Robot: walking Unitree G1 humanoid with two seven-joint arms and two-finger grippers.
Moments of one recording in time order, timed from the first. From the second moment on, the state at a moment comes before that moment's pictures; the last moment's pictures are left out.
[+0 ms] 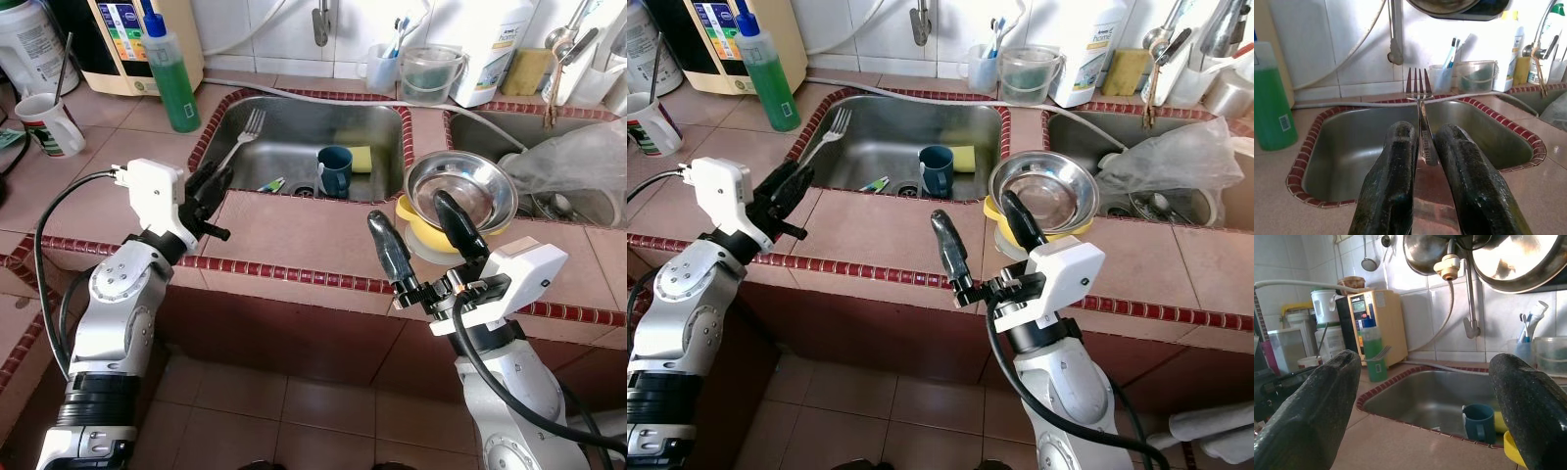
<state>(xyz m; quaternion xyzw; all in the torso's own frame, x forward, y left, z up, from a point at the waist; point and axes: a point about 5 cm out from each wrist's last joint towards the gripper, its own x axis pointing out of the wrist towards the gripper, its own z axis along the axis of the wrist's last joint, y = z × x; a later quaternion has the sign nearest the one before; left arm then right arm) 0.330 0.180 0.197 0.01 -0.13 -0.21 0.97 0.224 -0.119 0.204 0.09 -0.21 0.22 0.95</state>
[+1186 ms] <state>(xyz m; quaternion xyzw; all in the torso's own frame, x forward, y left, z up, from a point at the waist) 0.330 0.177 0.196 0.04 -0.12 -0.24 0.96 0.218 -0.118 0.195 0.09 -0.18 0.23 0.95</state>
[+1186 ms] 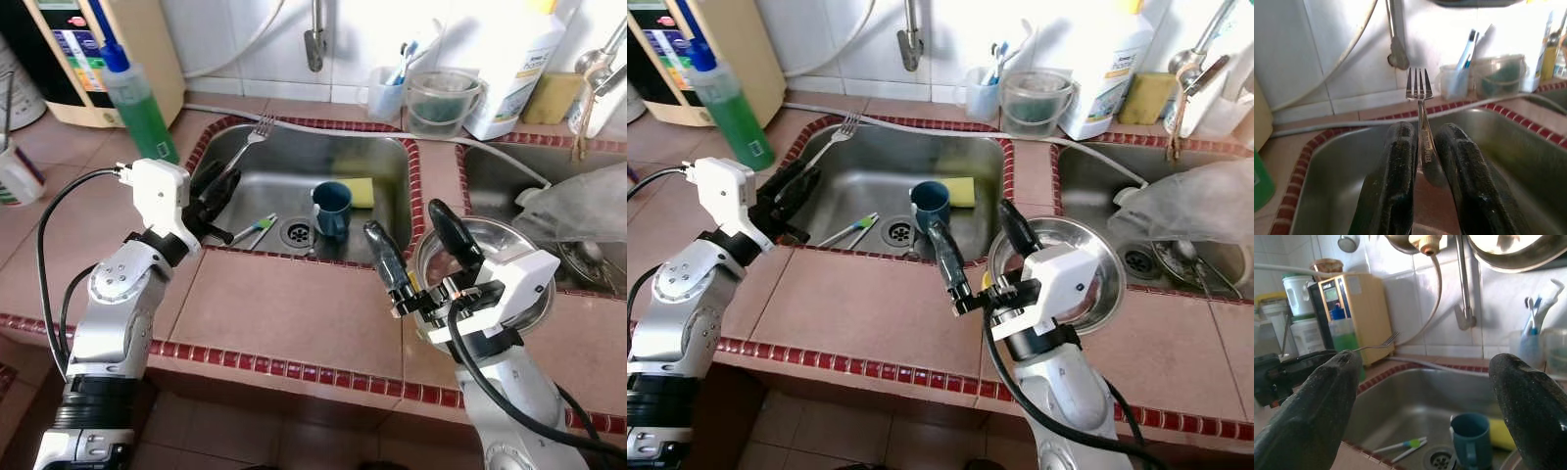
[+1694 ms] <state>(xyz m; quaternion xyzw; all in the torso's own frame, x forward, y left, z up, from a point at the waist) 0.357 0.167 0.188 0.10 -0.08 -0.27 0.95 0.190 -0.121 0.188 0.08 -0.13 0.22 0.96</state>
